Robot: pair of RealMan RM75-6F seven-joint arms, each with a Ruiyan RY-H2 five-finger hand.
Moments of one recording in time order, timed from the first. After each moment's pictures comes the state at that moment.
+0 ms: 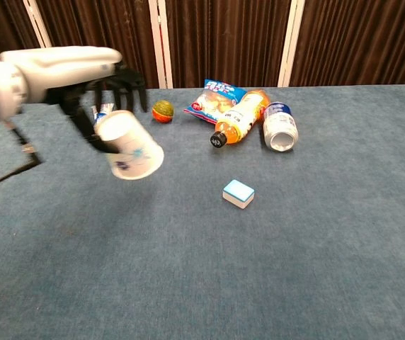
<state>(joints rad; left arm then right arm) -0.78 -1.39 -0.23 -1.89 0.96 1.05 0.68 0.09 -1.14 0.01 -1.56 -1.62 1.51 0.11</state>
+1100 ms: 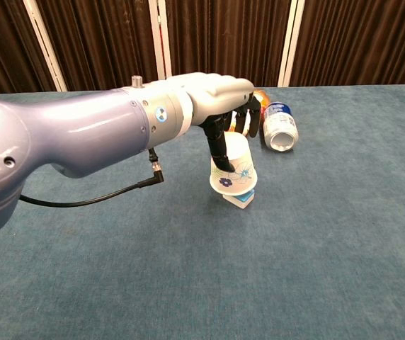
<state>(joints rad) -1.17 -1.77 -0.30 -1.58 0.65 1.03 0.87 0.09 -1.13 0.02 -1.57 -1.61 1.52 0.18</state>
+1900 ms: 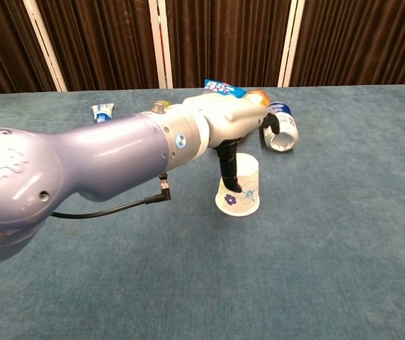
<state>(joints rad) -1.21 -1.83 -0.26 -1.52 0.64 1.03 0.87 0.09 -1.13 0.02 -1.57 -1.62 1.52 0.20</state>
